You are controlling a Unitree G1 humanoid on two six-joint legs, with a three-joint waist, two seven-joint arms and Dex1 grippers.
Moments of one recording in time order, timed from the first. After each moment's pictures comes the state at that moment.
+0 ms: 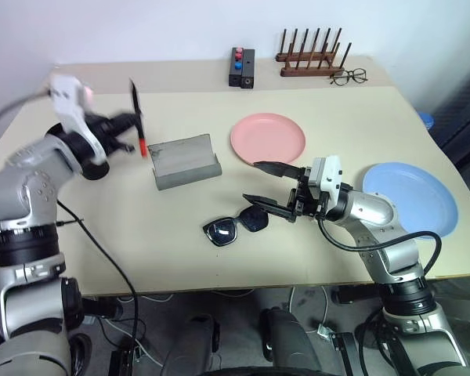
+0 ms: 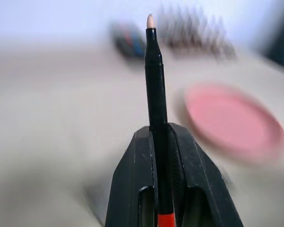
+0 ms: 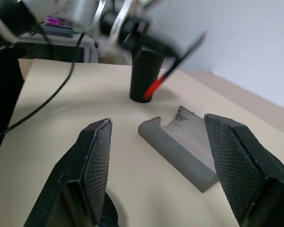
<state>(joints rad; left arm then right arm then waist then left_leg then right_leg) -0.73 0.66 0.34 0.12 -0.50 0.67 -0.61 -0.38 -0.45 0.09 -0.21 0.41 0.13 0.95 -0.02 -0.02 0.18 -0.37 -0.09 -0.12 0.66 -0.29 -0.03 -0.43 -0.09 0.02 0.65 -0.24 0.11</state>
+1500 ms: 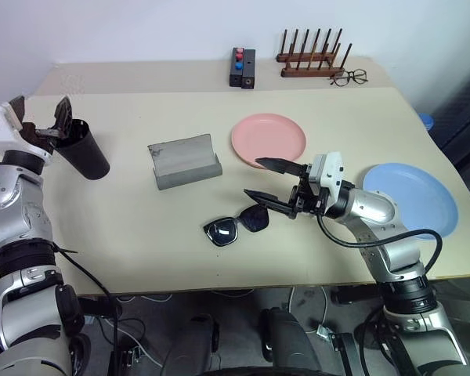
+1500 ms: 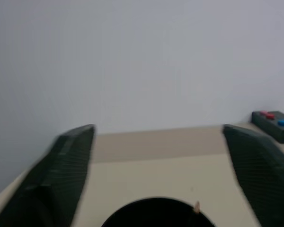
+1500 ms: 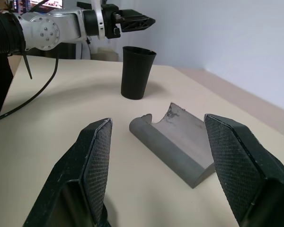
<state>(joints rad) -0.61 0.64 0.46 0.52 -0.38 -0.14 -0.47 -0.39 -0.45 0.08 -0.20 0.41 0.14 0.92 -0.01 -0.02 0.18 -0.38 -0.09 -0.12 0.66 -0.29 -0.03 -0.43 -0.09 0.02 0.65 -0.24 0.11</state>
